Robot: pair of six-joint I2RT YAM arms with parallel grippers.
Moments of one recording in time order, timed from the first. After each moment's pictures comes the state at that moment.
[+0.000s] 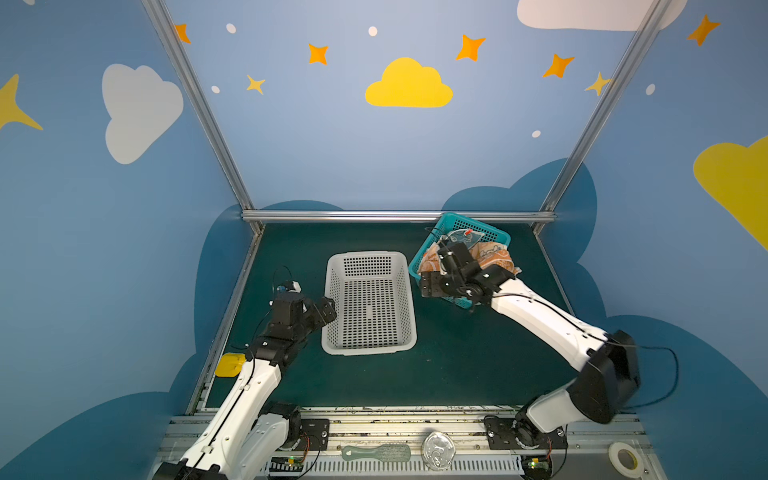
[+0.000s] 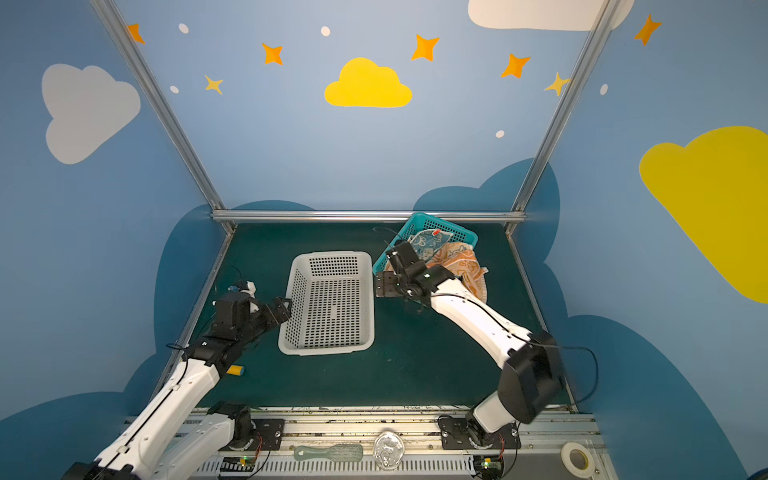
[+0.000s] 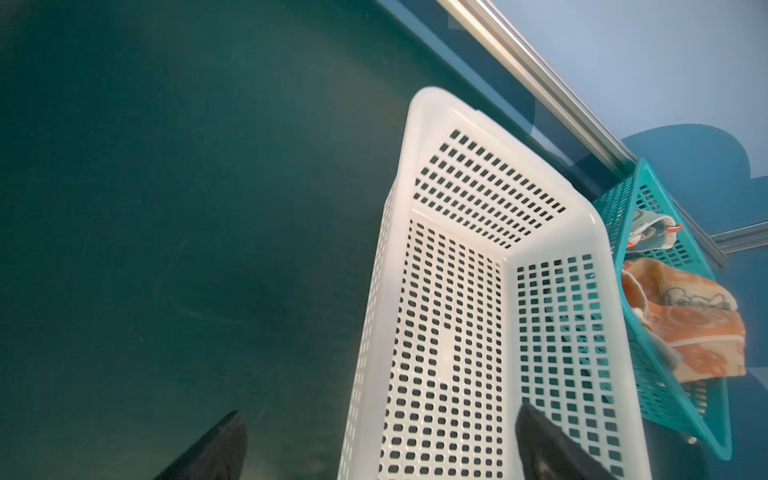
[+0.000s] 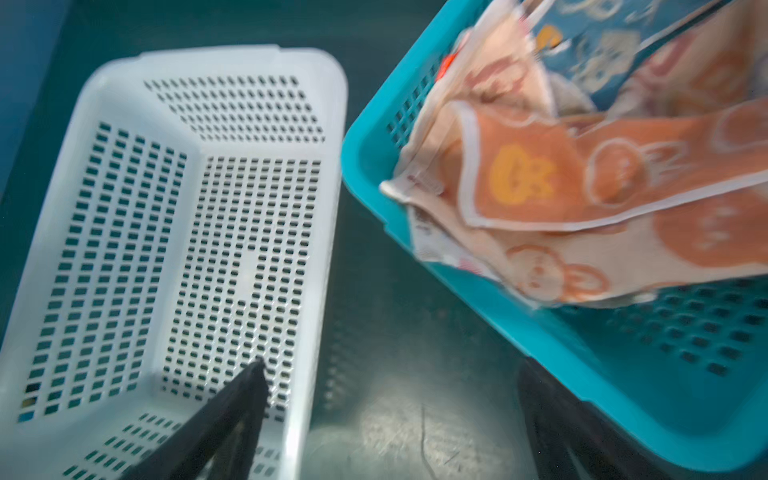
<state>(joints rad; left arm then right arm) -0.16 0.86 0.55 -0.37 0.06 -0.67 0.72 1.60 1.38 -0.72 0.13 0.49</state>
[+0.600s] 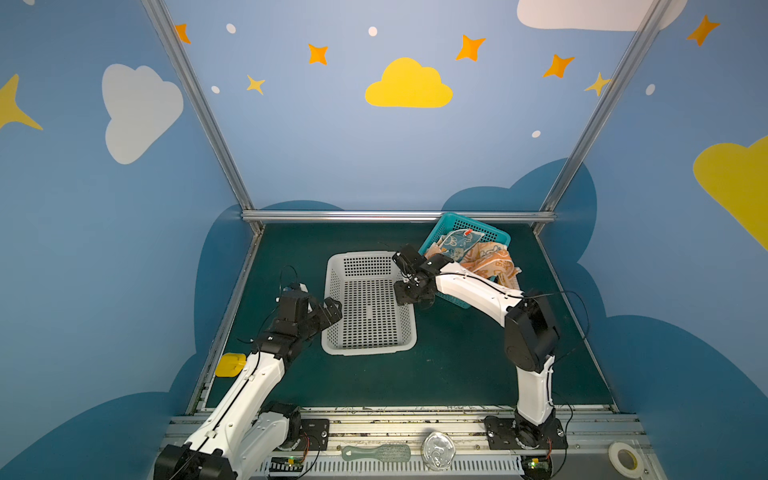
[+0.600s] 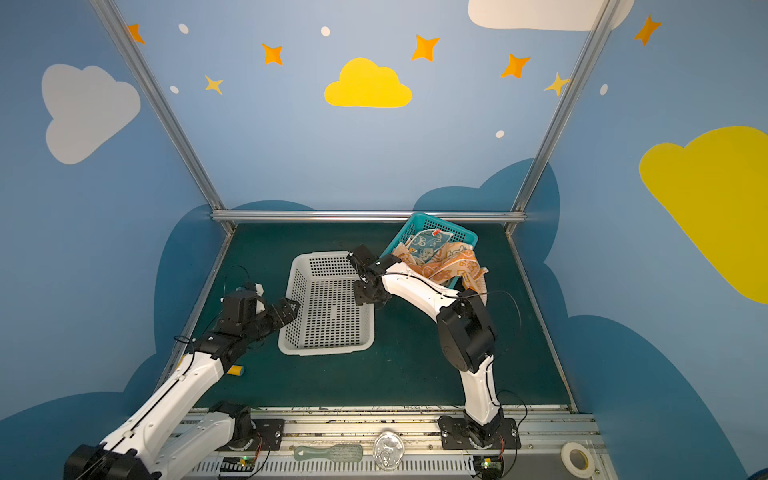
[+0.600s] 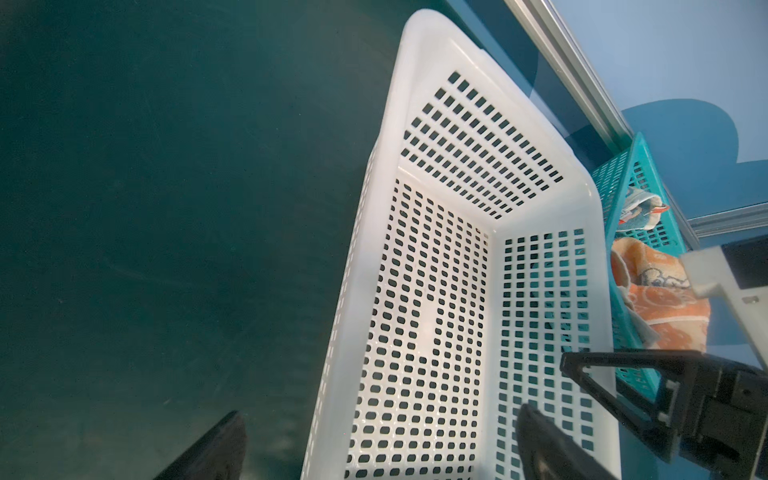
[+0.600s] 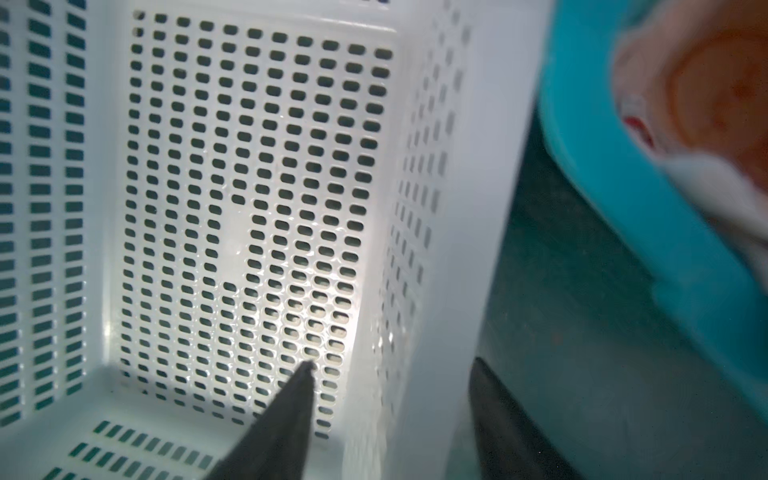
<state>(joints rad) -0.18 0.94 0.57 -0.37 0.12 -0.73 0.79 2.02 1.70 -0.88 0.04 0.47</state>
